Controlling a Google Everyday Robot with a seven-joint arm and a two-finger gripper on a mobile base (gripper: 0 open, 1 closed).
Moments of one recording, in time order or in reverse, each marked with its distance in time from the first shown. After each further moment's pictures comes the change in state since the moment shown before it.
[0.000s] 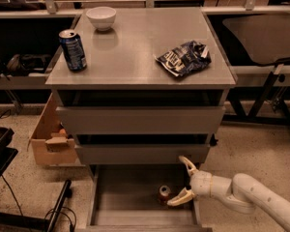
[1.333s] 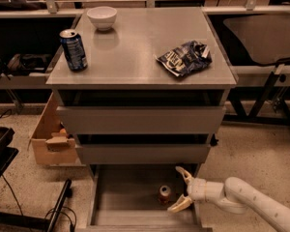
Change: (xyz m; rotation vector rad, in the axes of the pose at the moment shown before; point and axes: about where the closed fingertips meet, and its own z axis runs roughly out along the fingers) arm 0.088 0.010 0.026 -0.088 0.042 0.090
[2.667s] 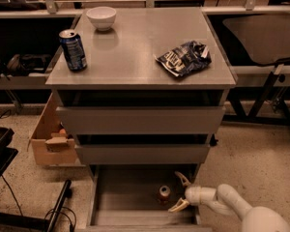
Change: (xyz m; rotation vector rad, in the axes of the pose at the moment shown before) arm 0.144 -0.047 0.042 0.006 -0.047 -0.088
